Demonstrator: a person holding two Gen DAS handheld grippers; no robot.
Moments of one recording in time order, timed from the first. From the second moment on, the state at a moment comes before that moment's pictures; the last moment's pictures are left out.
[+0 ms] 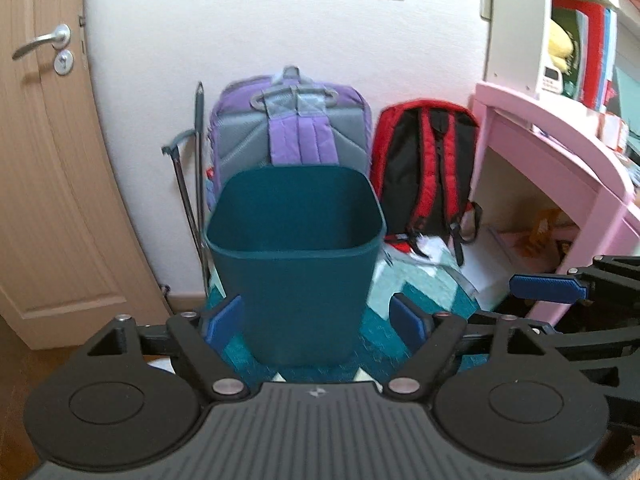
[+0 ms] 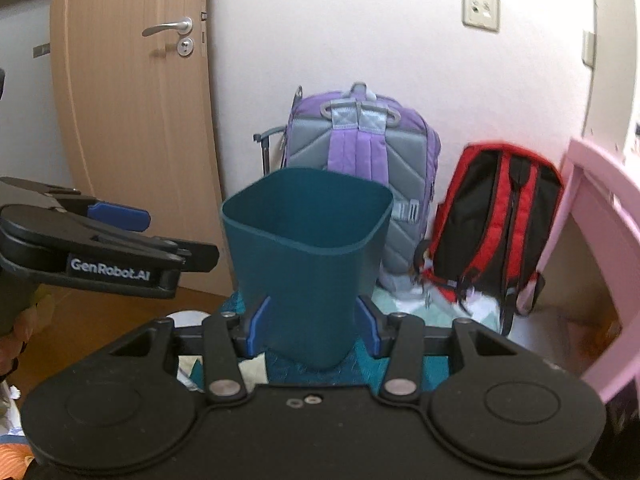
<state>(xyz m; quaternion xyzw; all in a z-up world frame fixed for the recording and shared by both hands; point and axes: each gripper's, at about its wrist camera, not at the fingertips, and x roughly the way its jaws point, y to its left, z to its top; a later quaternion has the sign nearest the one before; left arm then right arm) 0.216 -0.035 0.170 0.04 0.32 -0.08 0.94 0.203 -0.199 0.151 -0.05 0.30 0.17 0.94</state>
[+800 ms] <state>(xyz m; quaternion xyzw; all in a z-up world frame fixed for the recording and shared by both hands) 0.193 -0.054 -0.083 0.00 0.47 -0.13 0.88 0.172 -0.283 -0.120 0.09 0.49 0.06 0.87</state>
